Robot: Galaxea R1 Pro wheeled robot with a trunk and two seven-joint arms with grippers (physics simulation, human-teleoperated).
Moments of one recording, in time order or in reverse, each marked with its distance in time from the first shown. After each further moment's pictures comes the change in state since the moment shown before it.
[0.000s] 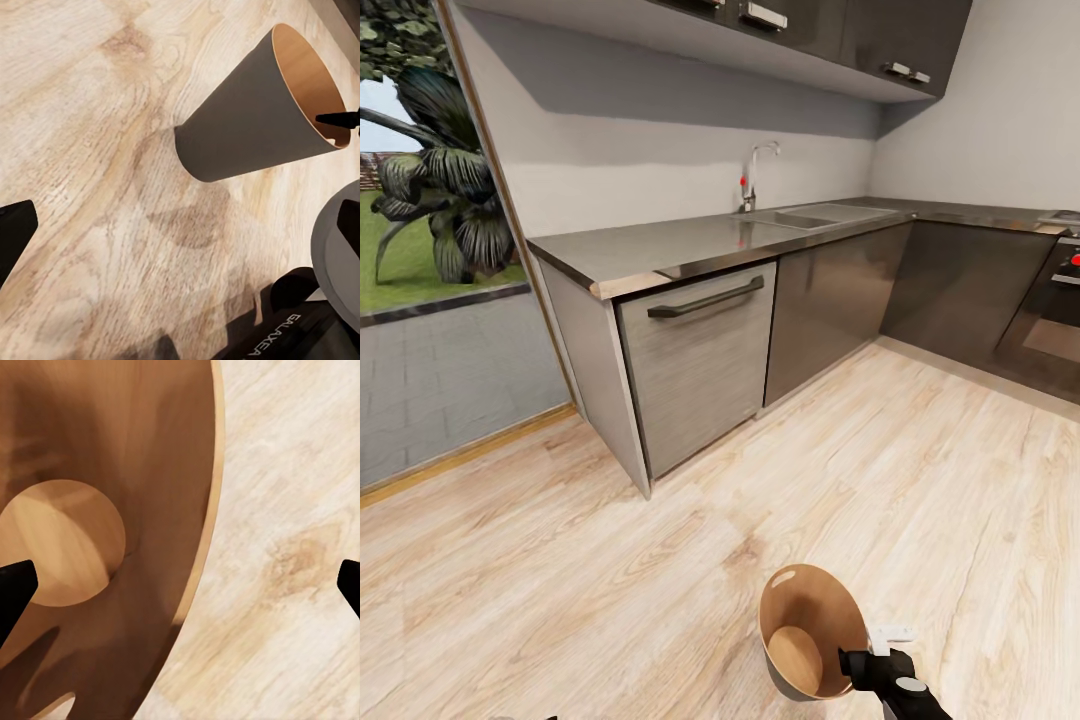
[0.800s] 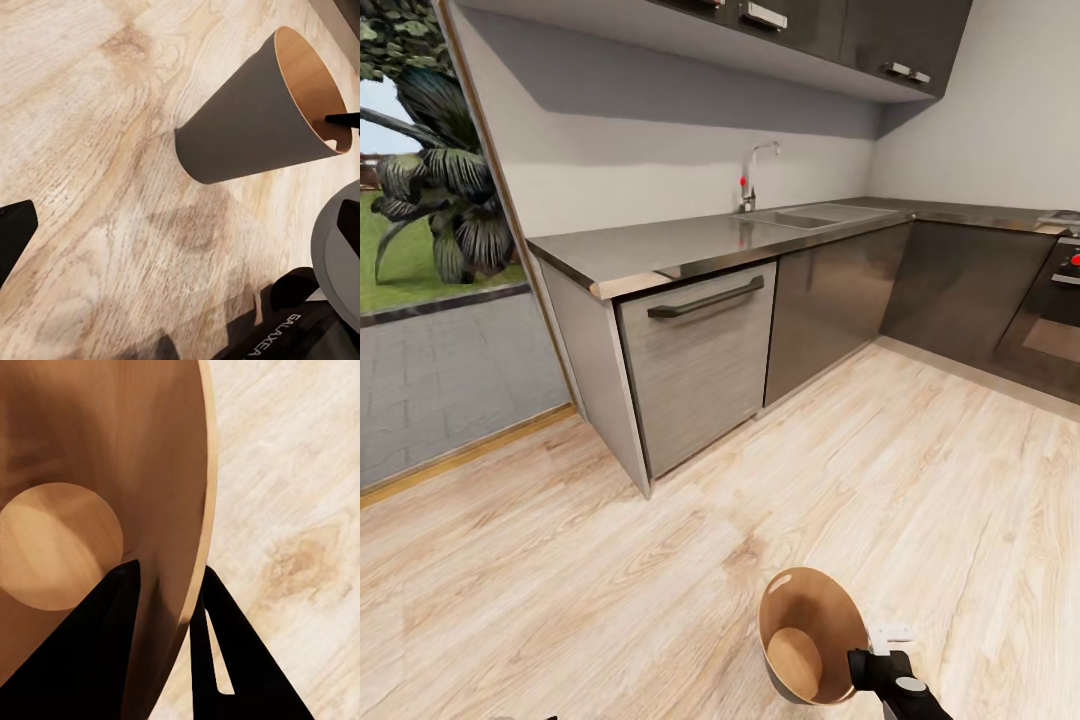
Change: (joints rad) left arm 0.000 0.000 0.000 -0.001 0.000 0.000 0.000; right arm 0.000 0.000 -0.001 0.000 0.004 0.000 -0.001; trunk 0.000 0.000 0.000
